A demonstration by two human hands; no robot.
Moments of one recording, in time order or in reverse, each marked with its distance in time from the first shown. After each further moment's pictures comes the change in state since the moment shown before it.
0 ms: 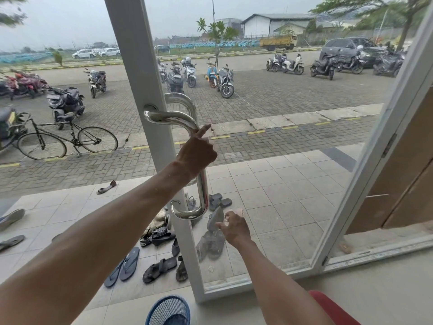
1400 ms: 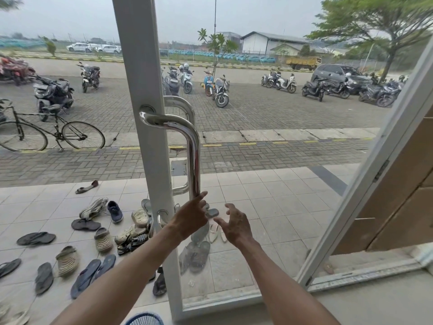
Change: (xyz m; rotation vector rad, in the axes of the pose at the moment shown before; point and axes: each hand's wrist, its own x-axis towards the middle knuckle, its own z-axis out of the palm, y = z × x) left_hand -0.024 0.103 0.124 -0.004 -0.173 0.187; right_hand 0.029 -0.014 -0.046 -0.048 0.118 -0.137
